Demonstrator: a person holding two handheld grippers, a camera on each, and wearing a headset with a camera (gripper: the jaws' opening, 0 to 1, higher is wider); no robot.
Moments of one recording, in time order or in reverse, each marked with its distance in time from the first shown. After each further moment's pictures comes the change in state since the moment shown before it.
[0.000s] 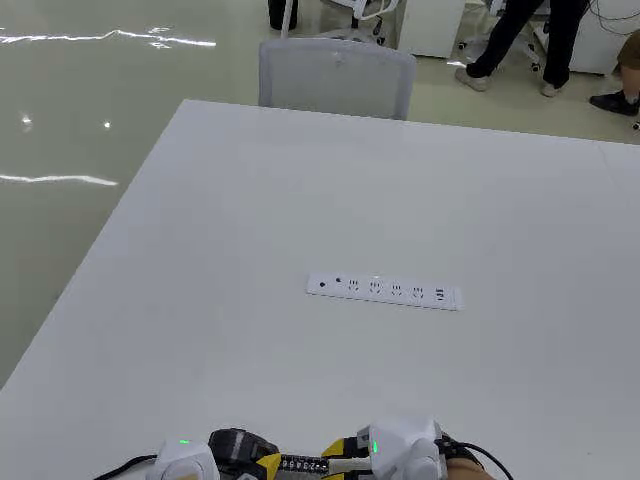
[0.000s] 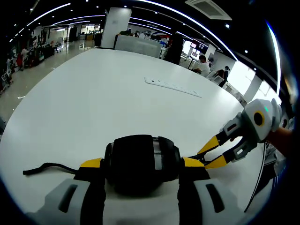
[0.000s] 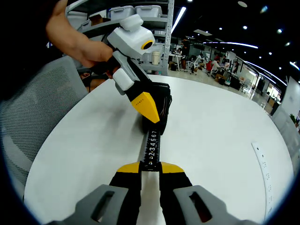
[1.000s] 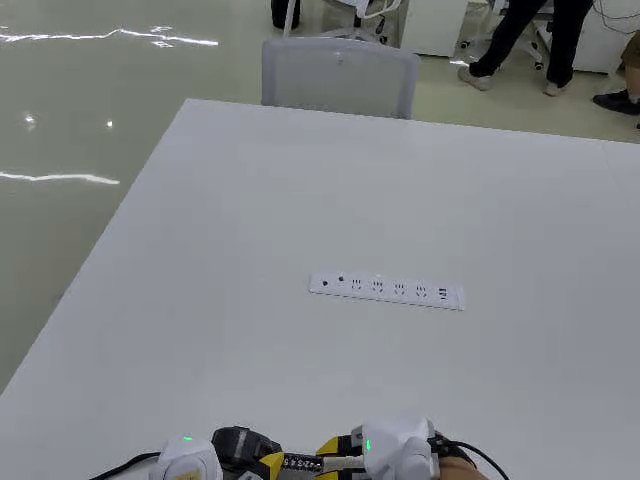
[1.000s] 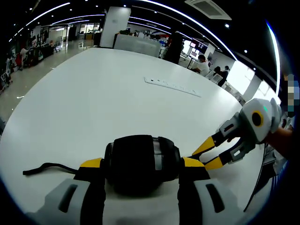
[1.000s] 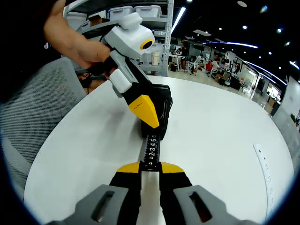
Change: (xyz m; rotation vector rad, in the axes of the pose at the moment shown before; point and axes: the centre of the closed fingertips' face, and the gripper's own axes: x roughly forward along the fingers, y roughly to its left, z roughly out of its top) left arm -0.002 -0.002 0.002 0.001 0.007 -0.010; right arm 0.011 0.000 0.007 0.005 -0.007 -0.001
